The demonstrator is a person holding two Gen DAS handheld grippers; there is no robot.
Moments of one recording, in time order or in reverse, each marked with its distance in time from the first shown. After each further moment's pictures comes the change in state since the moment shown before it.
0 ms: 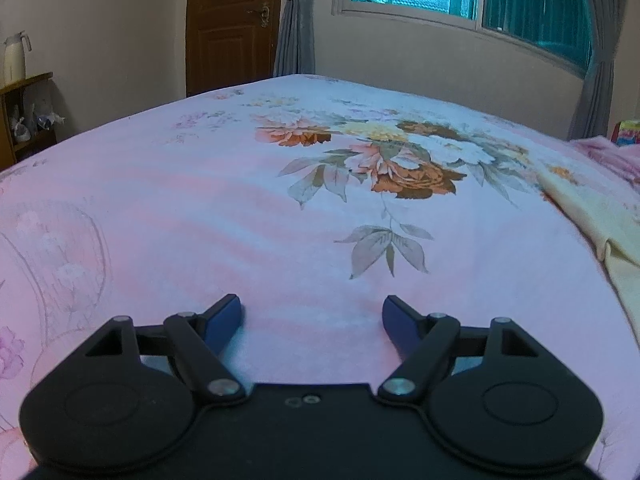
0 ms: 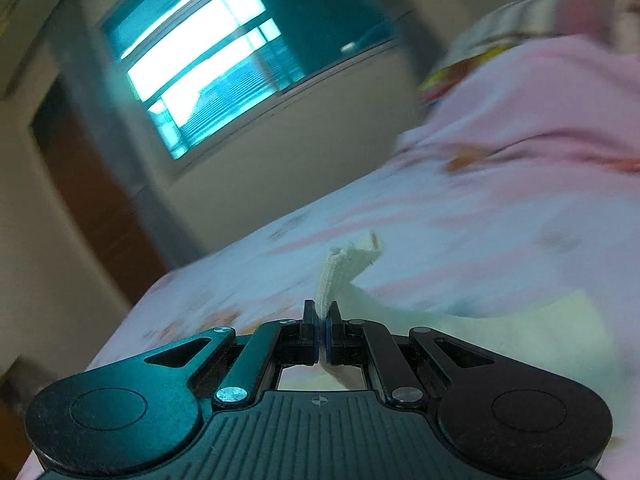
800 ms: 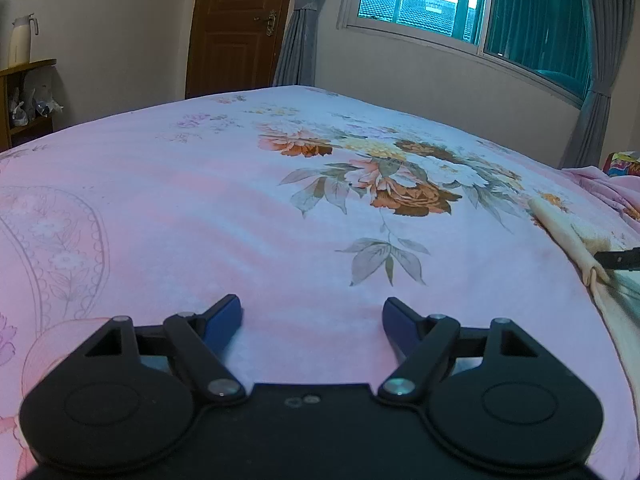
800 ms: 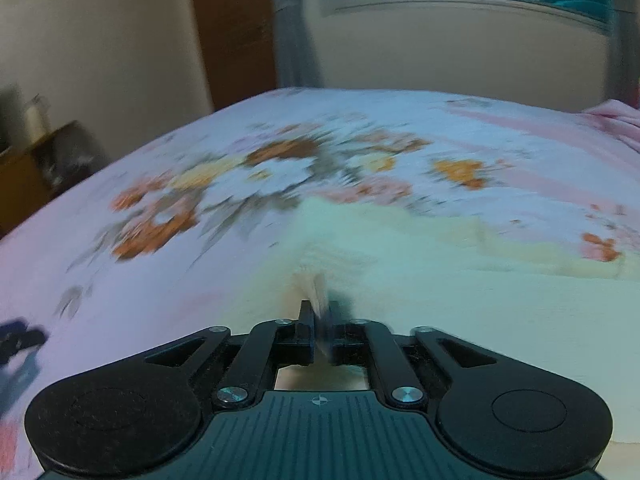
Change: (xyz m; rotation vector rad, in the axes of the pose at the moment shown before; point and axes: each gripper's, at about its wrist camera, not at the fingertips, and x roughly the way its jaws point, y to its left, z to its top) left arm -0.004 0.010 -0.003 -0.062 -0.038 -0.043; right arm 0.089 0.149 -0.174 -0.517 0.360 0.180
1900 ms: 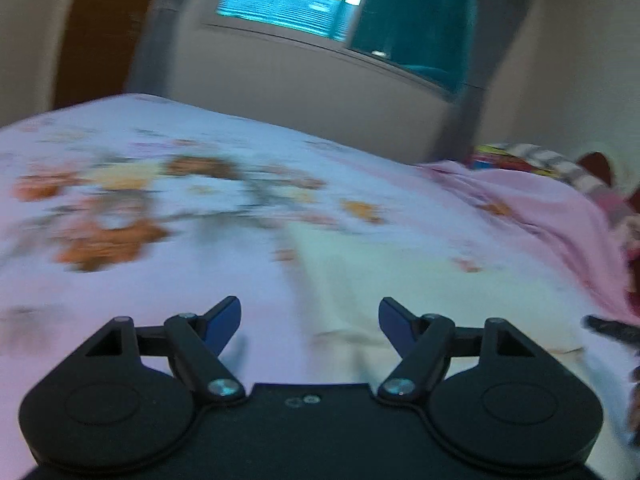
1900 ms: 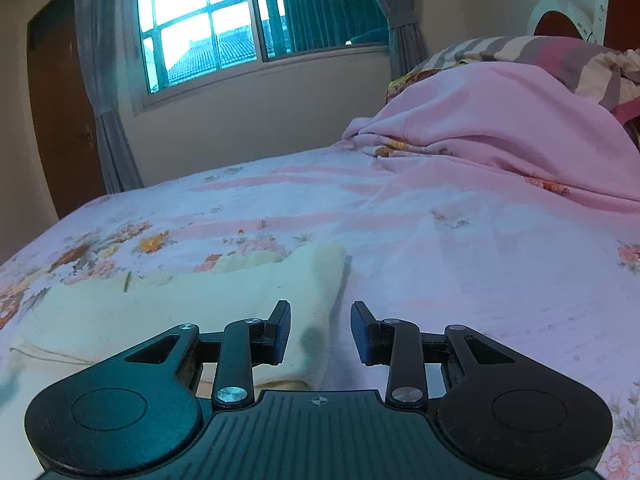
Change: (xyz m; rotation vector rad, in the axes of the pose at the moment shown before) left arm 0.016 -0.198 0.041 0.089 0.009 -0.428; right arm -0.186 -0.208 -0.075 0.292 -0.259 -0.437
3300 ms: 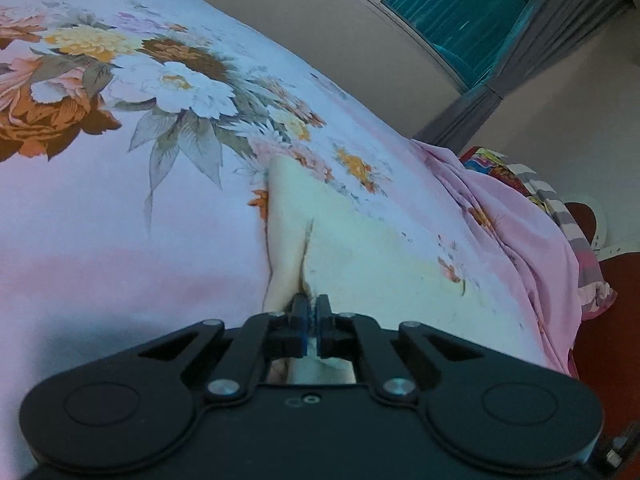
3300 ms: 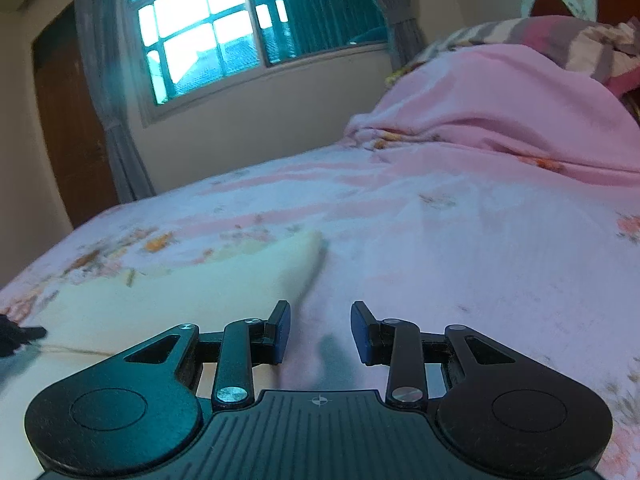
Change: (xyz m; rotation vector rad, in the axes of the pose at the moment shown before) left arm 0.081 0.041 -0.005 -0.323 0.181 -0.149; right arm -0.006 -0.032 -0.015 0.044 -0.014 0.070
